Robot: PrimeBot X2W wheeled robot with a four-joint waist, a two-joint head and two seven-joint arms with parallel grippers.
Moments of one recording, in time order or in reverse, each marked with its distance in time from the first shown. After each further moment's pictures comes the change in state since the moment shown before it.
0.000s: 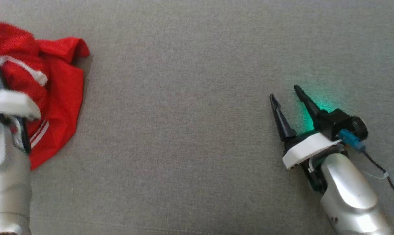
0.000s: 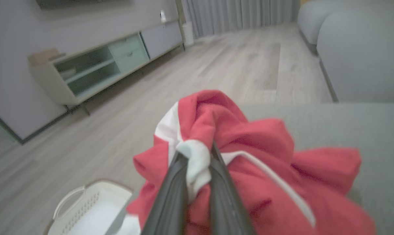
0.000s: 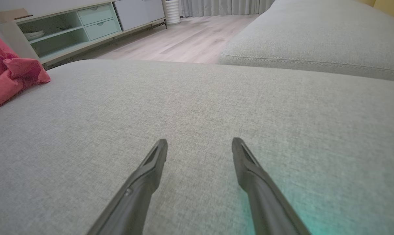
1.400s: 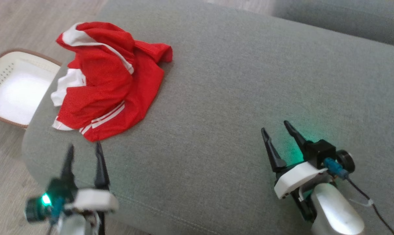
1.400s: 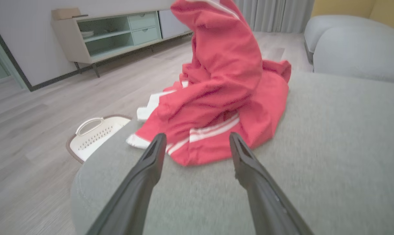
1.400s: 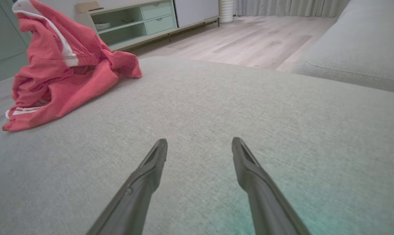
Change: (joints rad) left arm 0.640 -0.237 -0.161 -0.538 -0.034 0.015 -0.008; right arm 0.140 0.091 -0.051 0.052 -0.065 0.000 0.011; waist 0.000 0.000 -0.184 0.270
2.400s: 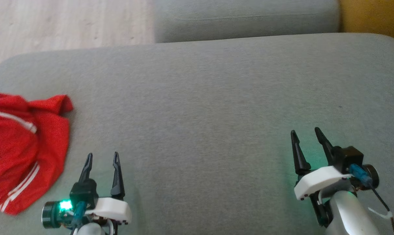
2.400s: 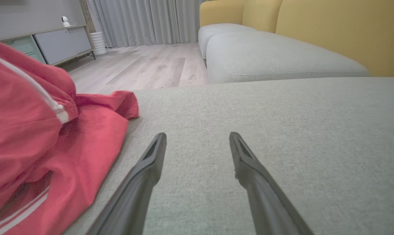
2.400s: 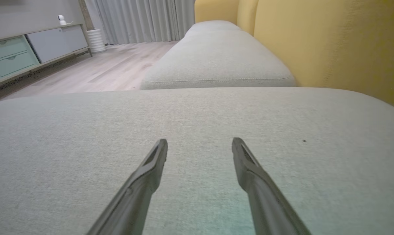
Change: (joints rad) left arm -0.015 0.002 -0.080 0.060 0.034 0.029 0.001; right arm 0.043 0.021 -0.213 0.012 -0.043 0.000 0.001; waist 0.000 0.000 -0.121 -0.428
